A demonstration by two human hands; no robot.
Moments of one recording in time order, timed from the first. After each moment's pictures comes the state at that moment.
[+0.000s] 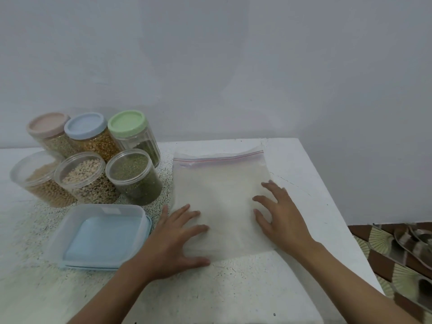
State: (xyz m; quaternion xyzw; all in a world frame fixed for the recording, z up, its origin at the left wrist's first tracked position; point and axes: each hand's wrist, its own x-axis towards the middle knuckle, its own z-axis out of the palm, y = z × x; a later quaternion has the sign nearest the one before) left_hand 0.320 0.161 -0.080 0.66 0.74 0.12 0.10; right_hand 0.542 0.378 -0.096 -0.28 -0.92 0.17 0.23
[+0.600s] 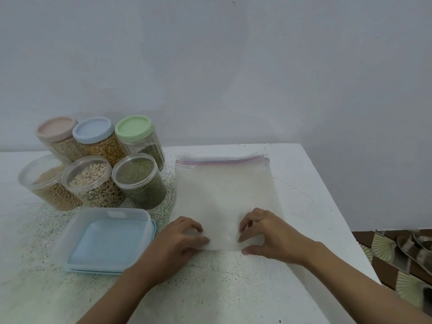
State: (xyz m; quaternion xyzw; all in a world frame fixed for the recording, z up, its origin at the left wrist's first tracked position) left_hand 0.309 0.157 -0.091 0.69 0.69 0.23 0.06; right_hand 0.531 0.370 -0.074 -0.08 -0.96 0.26 0.06
